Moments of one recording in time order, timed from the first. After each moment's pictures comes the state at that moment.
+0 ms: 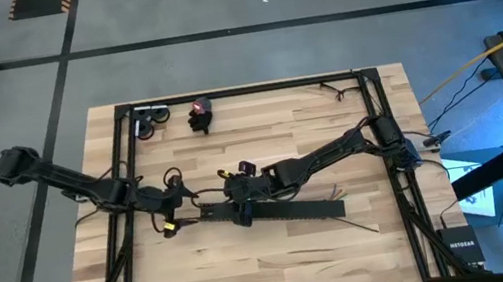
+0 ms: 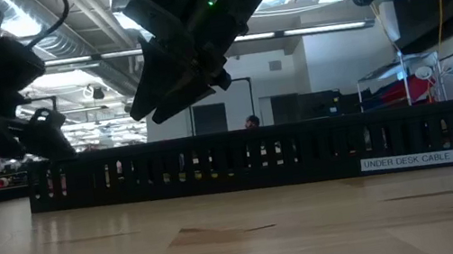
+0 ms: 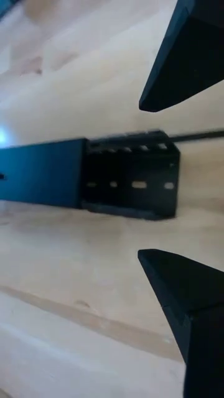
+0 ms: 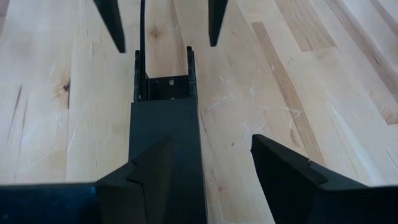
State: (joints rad) left arm -0.33 0.81 0.13 0.08 -0.18 -0.20; right arm 0.16 2.10 1.52 -0.23 0.22 0.30
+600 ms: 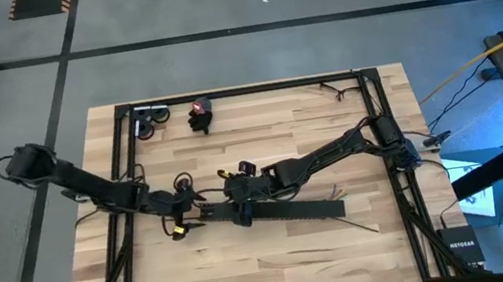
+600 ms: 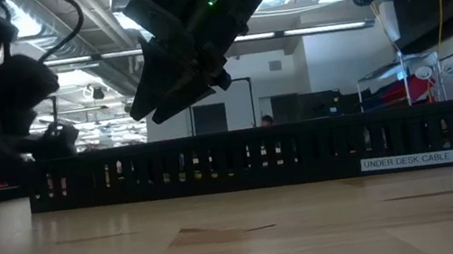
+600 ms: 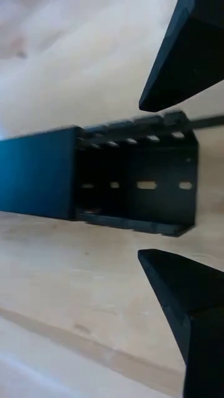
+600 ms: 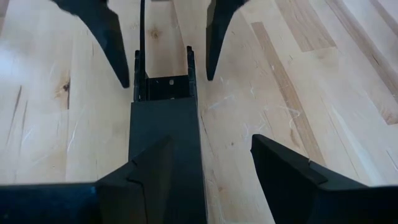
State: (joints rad) left arm -0.33 1.14 0.12 0.40 -0.18 -0.17; right arm 0.16 2.10 1.52 -0.23 0.22 0.30
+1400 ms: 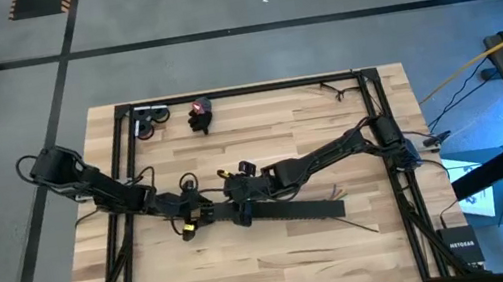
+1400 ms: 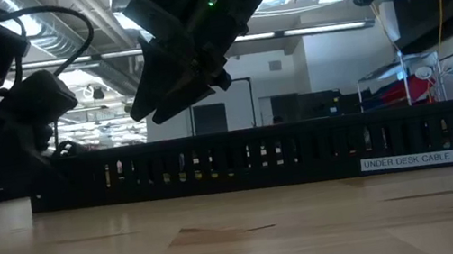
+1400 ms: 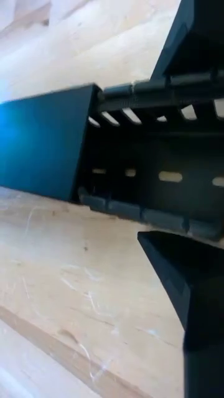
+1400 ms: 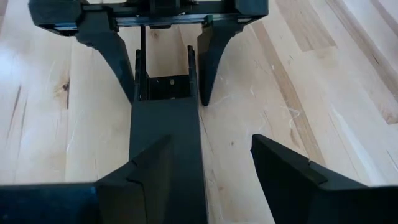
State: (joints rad) left arm -0.33 1.45 0.12 0.74 -0.19 -0.30; right arm 0.16 2.10 1.52 -0.23 0.22 0.30
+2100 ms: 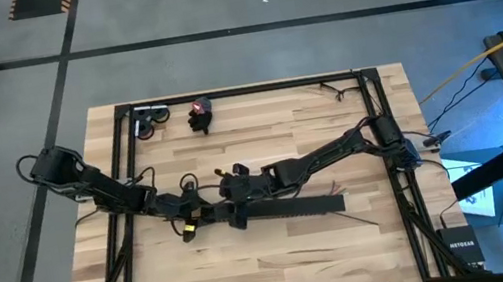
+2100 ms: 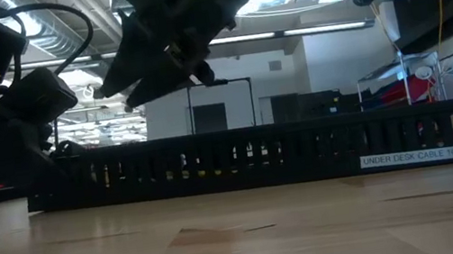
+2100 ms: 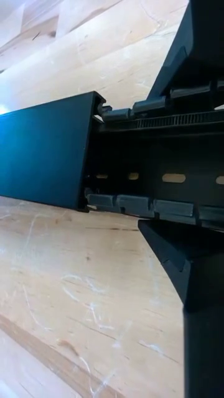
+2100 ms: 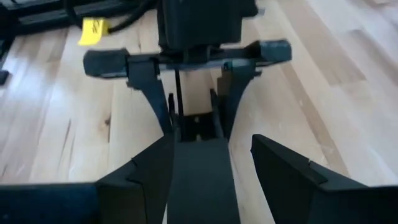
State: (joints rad) left arm -0.33 1.45 0.13 0.75 -0.19 -0.33; right arm 0.16 2.10 1.52 -0.09 0.15 0.31
